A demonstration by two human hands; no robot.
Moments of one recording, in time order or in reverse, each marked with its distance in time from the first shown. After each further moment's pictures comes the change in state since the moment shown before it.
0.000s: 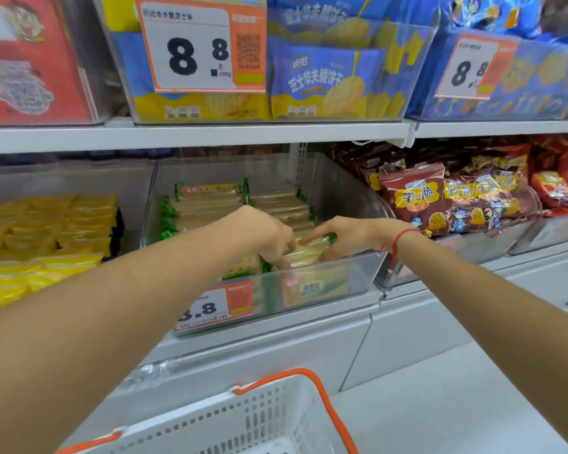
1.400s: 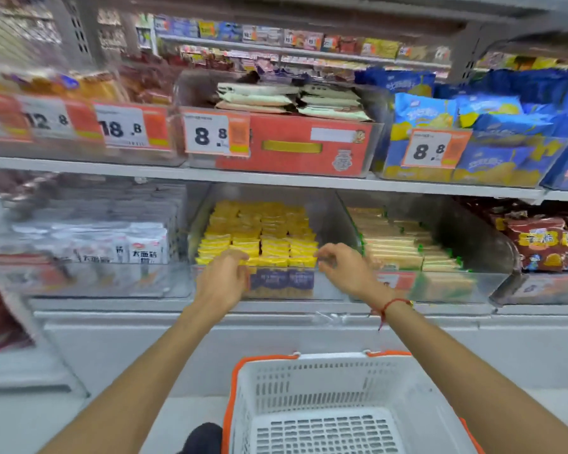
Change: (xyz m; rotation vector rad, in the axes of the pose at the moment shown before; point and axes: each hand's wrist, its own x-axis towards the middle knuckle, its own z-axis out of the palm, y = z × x) left_hand -0.287 -0.150 0.240 -0.839 0.805 -0.672; right_hand -0.037 -0.306 0.118 0.175 0.513 -0.172
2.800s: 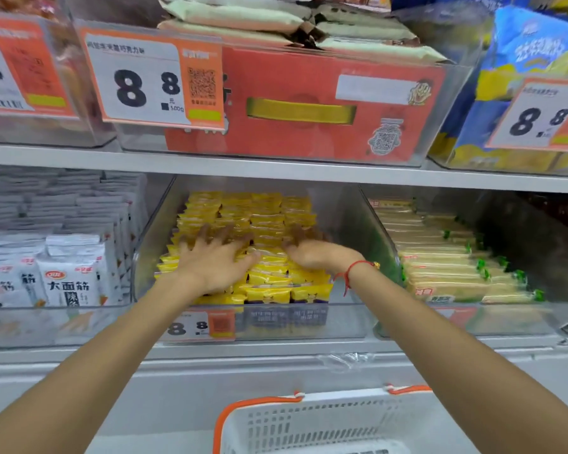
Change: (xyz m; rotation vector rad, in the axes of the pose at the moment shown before) left_hand 0.133 -0.022 0.038 0.391 -0.399 0.042; right_hand 0.149 -0.013 0.054 -0.210 -0.534 0.216
